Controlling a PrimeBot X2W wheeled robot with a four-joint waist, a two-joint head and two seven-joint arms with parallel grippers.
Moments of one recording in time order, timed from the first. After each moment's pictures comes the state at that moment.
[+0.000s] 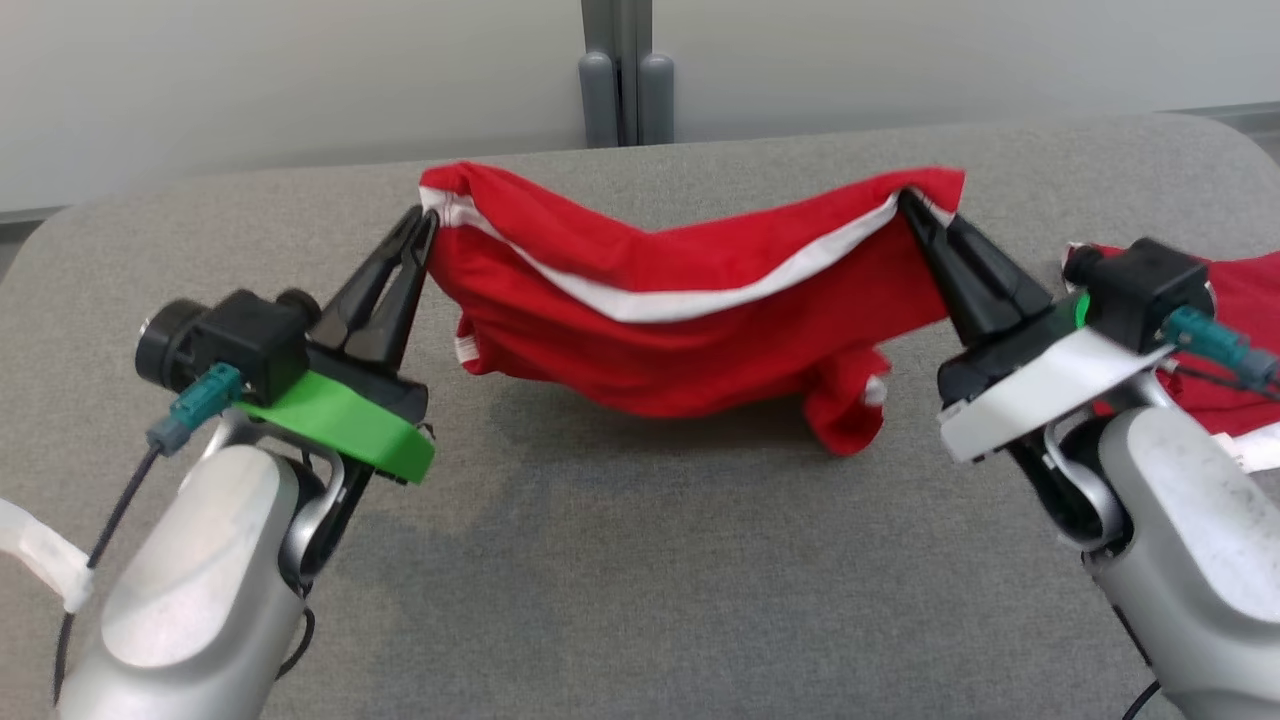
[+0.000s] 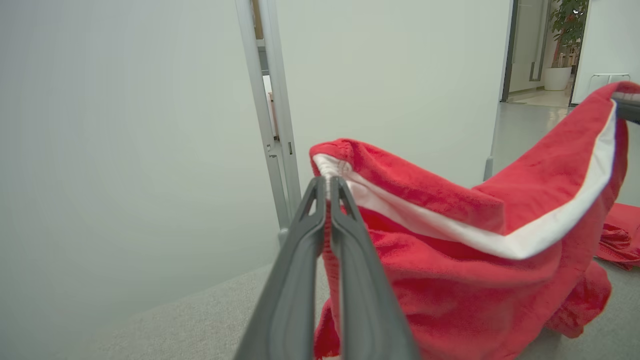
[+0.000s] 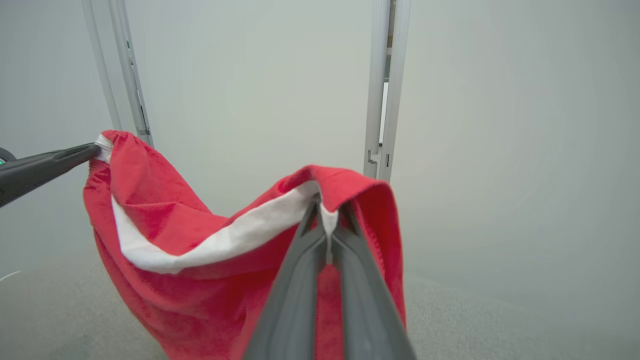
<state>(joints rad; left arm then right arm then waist) -0.53 0.34 -0.48 0.27 -0.47 -0.13 -0.24 -0.45 -0.35 0.37 0.09 0.44 0.13 -0.12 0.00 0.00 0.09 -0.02</state>
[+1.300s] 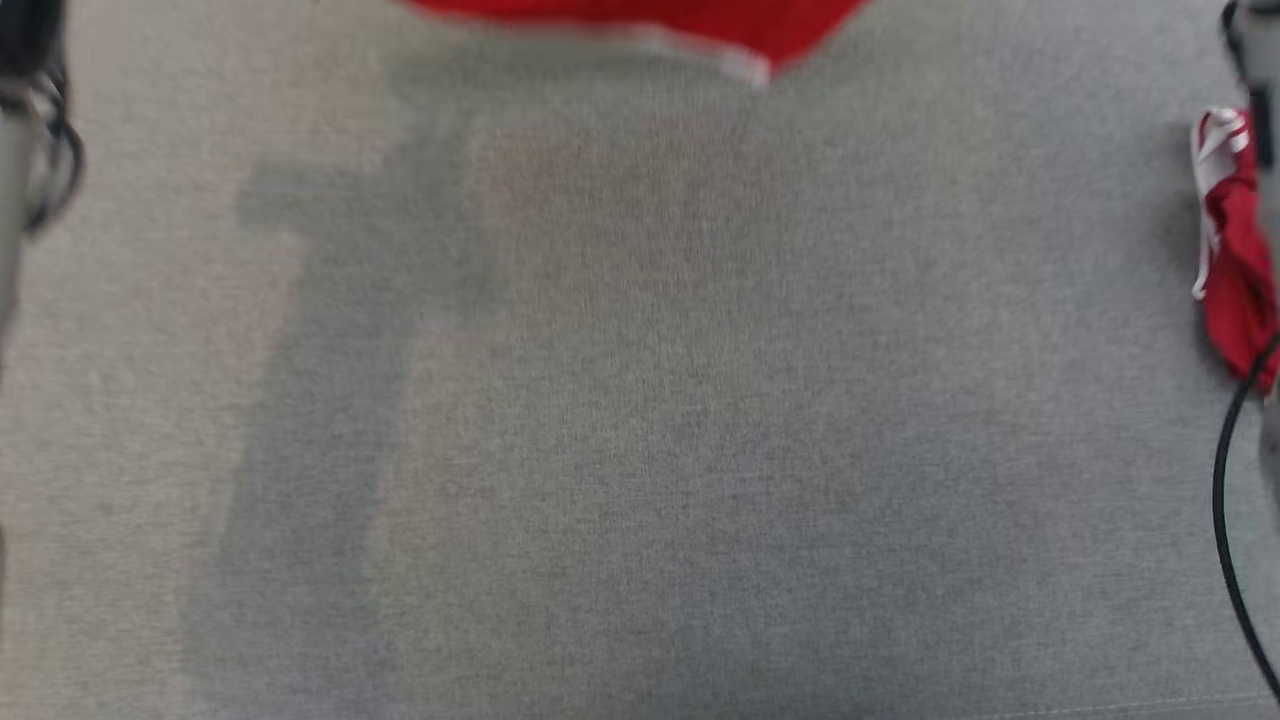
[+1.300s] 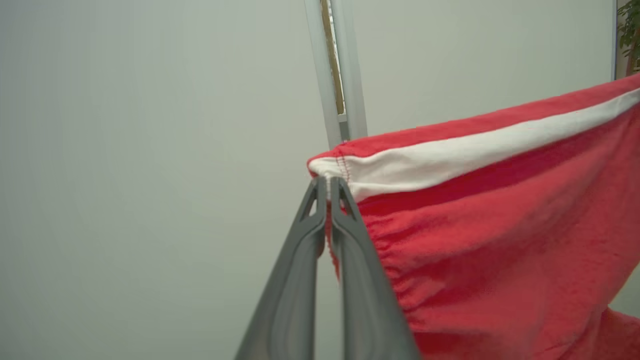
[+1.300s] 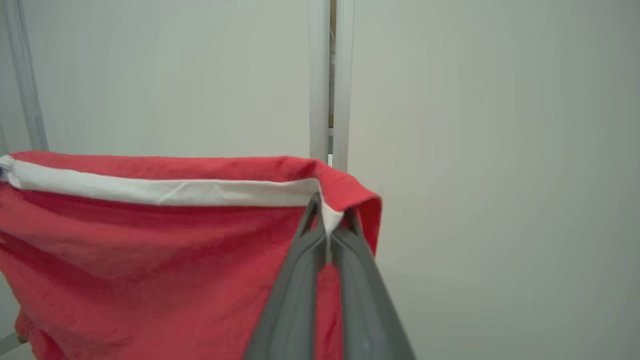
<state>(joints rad) -1.27 0.40 -0.43 0.44 -0.55 -0.12 -0.09 -1.27 -0.26 0.20 0.36 0.40 0.13 0.09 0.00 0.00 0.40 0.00</state>
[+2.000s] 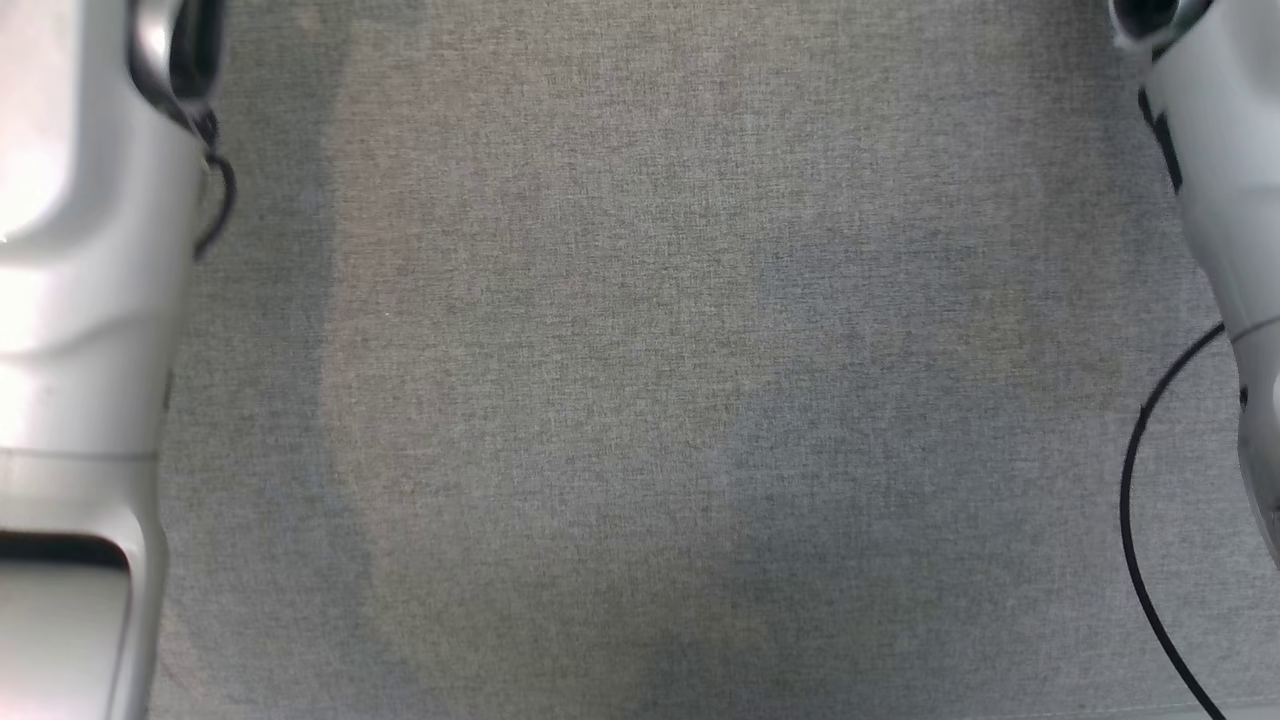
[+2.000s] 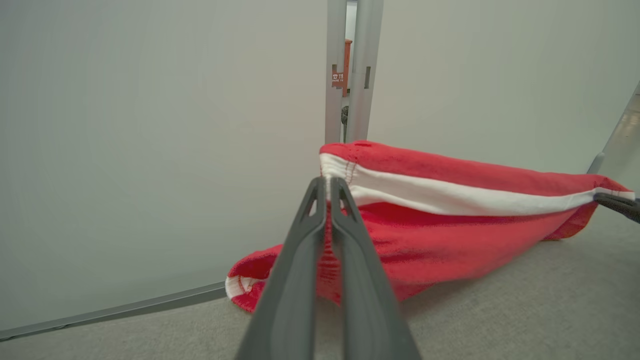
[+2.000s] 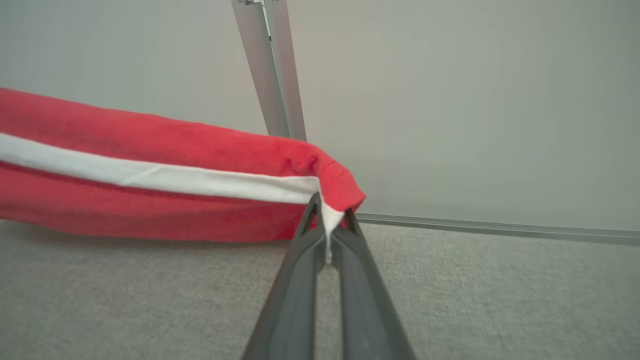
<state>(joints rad) -1.27 0.22 -0.36 0.62 -0.44 -0.13 -0.26 -1.38 -0.21 0.29 0.94 0.40 0.13 -0.25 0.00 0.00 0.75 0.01</state>
